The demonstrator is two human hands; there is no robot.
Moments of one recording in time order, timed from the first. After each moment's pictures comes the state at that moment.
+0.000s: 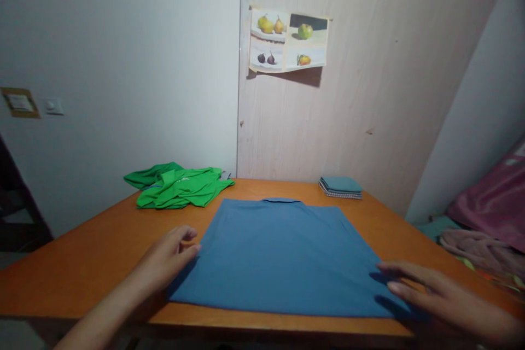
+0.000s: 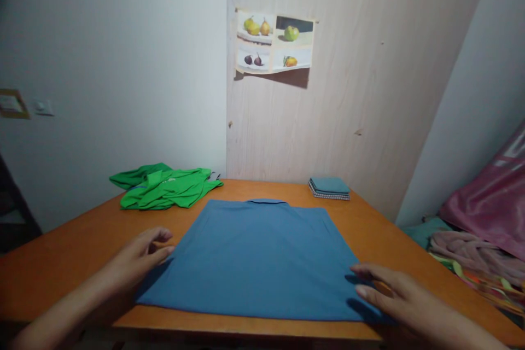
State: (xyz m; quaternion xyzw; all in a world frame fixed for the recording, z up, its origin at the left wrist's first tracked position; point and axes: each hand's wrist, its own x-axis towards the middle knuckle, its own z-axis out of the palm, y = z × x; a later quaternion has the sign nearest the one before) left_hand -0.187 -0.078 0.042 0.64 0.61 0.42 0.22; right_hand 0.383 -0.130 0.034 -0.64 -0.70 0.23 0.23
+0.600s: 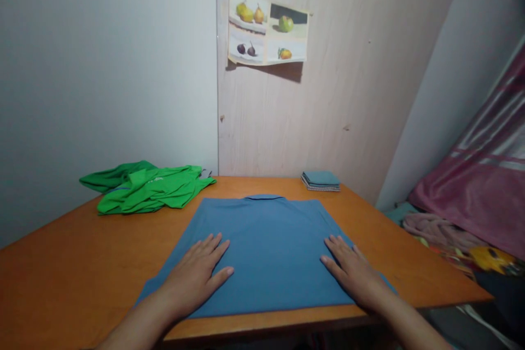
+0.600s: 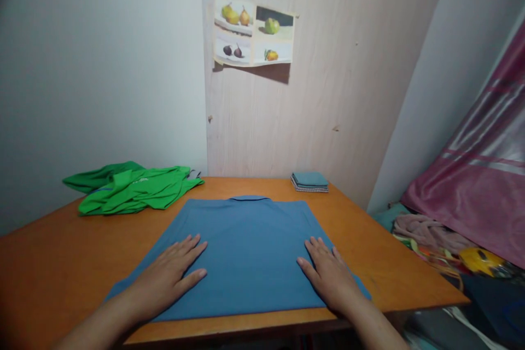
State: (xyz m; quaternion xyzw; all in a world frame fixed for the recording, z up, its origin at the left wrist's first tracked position) left_hand -0.108 -0.063 0.001 0.83 0.53 0.12 0.11; right_hand 0.316 -0.094 -0.035 -0.69 -0.71 0.03 0.14
